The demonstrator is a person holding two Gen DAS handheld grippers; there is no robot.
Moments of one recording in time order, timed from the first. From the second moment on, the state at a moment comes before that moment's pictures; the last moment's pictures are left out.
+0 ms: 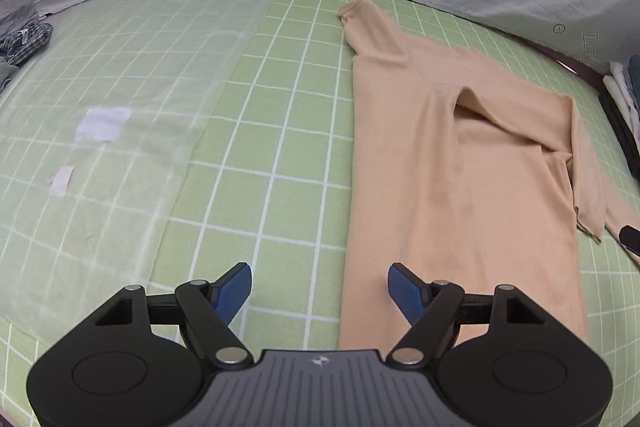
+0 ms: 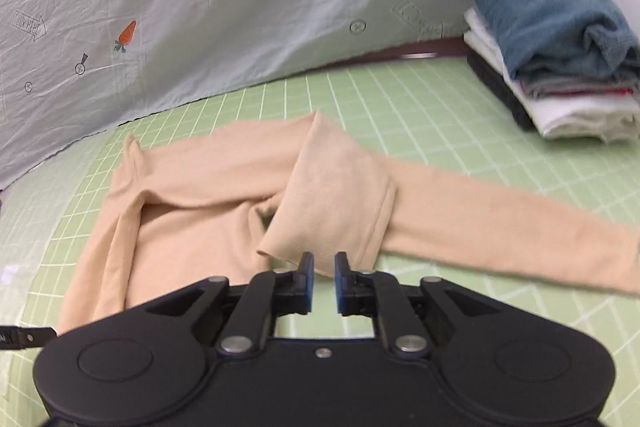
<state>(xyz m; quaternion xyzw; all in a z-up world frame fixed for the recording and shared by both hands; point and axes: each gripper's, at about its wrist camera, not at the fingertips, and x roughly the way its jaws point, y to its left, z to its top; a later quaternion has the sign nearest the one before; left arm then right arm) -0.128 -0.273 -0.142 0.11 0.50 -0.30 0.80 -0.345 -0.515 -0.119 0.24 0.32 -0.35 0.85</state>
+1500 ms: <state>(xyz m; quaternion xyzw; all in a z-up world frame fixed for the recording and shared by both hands) -0.186 -0.214 -0.164 0.22 0.51 -0.36 0.75 -0.321 -0.380 -0.140 0.36 0.32 -0.18 0.86</state>
